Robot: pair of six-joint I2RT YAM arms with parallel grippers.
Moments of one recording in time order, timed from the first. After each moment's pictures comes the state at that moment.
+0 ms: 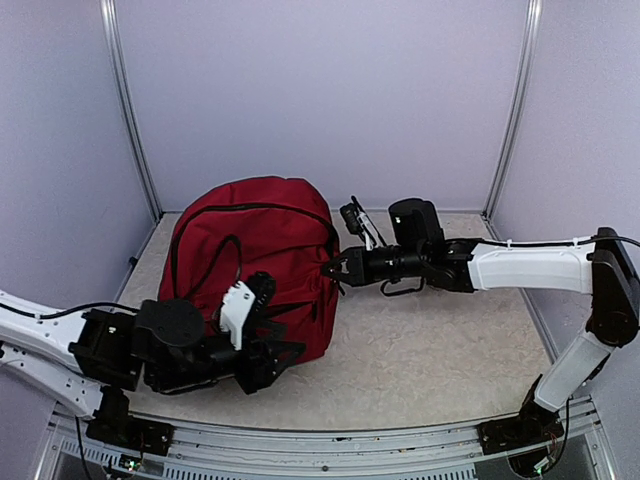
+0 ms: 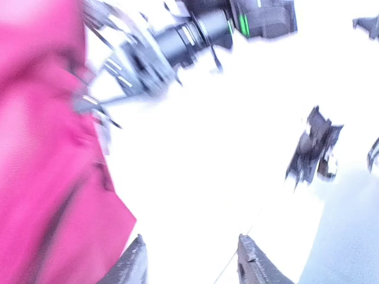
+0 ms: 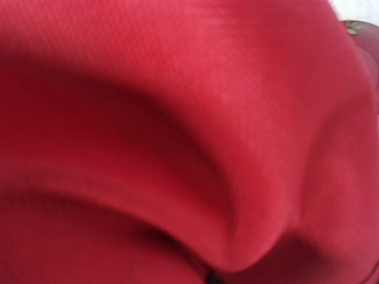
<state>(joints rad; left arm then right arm) -1.50 1.03 0.78 -0.11 -0.50 -0.38 0.82 1.61 1.08 0.13 -0.42 0.50</state>
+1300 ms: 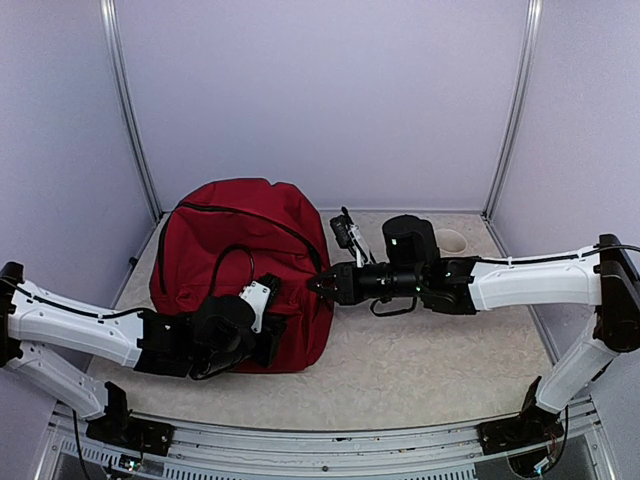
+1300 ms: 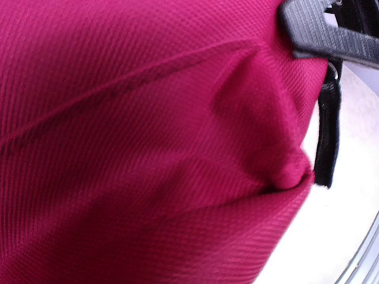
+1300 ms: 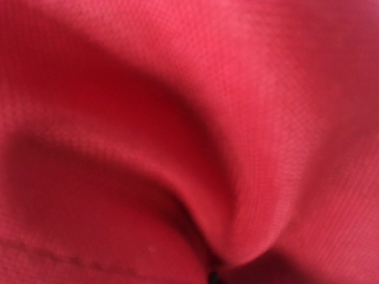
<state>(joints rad) -1.21 1.33 0.67 0.06 -0.48 -0.42 0.95 1.56 1.00 0.25 -0.32 0.57</state>
